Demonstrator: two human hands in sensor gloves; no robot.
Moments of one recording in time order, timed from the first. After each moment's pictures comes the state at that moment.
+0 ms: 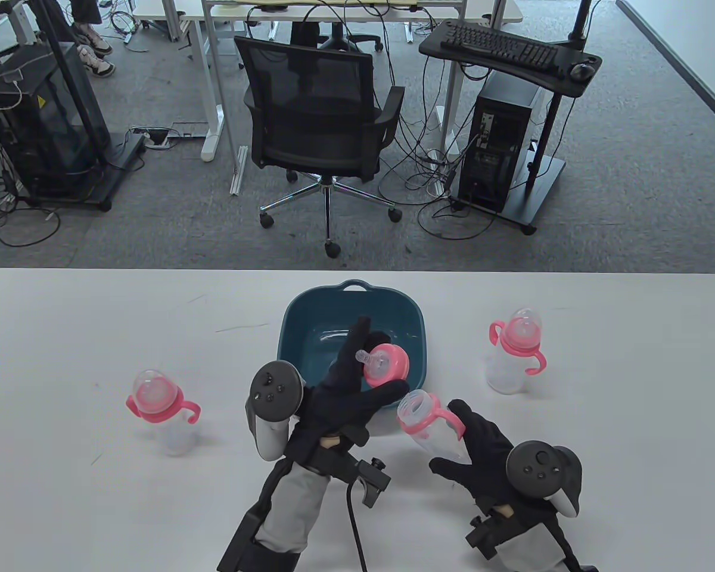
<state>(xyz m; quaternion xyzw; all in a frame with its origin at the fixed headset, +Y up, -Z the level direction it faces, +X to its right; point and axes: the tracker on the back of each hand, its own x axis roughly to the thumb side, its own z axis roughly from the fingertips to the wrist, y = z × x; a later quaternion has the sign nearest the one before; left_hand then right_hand) -0.084 -0.598 -0.359 0.03 -0.22 0.64 0.74 0.198 -0.721 -0.326 0.20 -0.07 0.89 0.39</state>
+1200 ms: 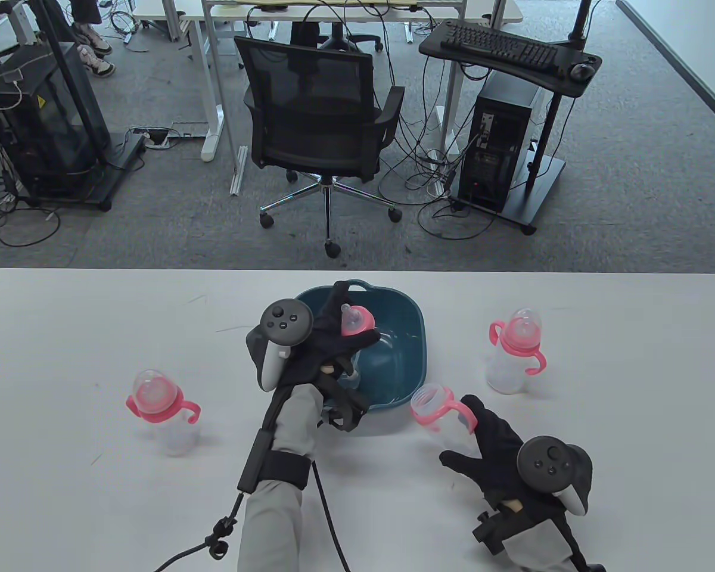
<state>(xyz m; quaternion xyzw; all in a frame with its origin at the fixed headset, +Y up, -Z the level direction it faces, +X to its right) -0.104 -0.651 -0.468 -0.04 -0.06 0.51 0.86 0.212 -0.722 -0.330 0.18 -0.07 0.90 0.40</state>
